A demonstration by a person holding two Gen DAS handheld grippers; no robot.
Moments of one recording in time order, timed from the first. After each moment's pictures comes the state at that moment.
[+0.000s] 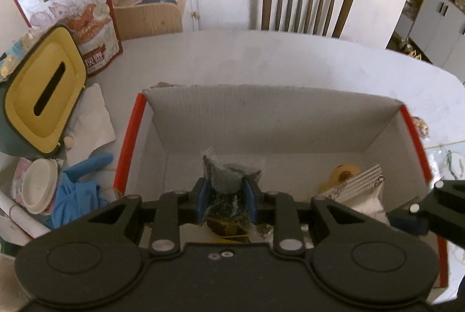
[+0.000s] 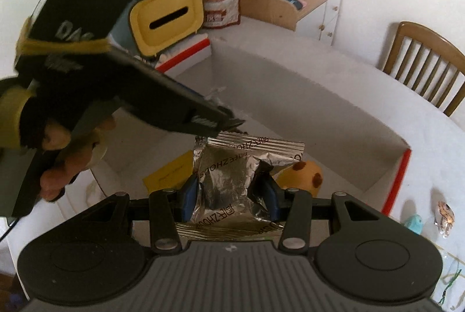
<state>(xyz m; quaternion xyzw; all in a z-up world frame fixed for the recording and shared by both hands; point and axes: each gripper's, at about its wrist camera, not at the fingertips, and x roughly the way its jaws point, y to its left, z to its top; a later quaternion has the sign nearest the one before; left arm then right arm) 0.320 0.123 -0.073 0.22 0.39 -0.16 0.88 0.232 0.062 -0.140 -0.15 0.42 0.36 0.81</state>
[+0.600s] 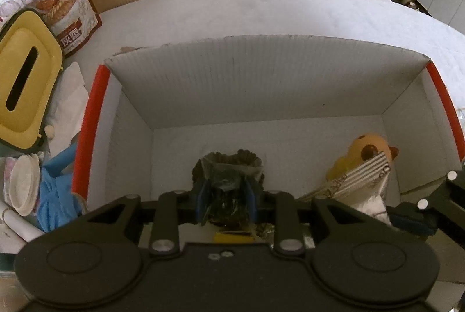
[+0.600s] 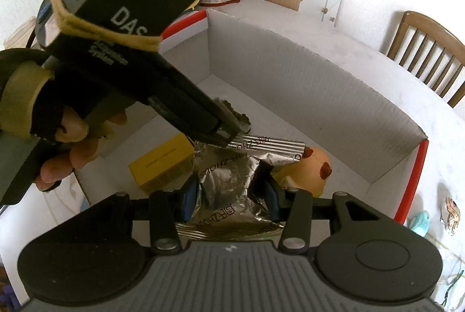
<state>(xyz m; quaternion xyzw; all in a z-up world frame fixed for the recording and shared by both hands) 0.345 0.108 -0.107 0.27 0.45 -0.14 0.84 0.239 0.073 -0.163 -0.18 0.45 0.35 0.80</state>
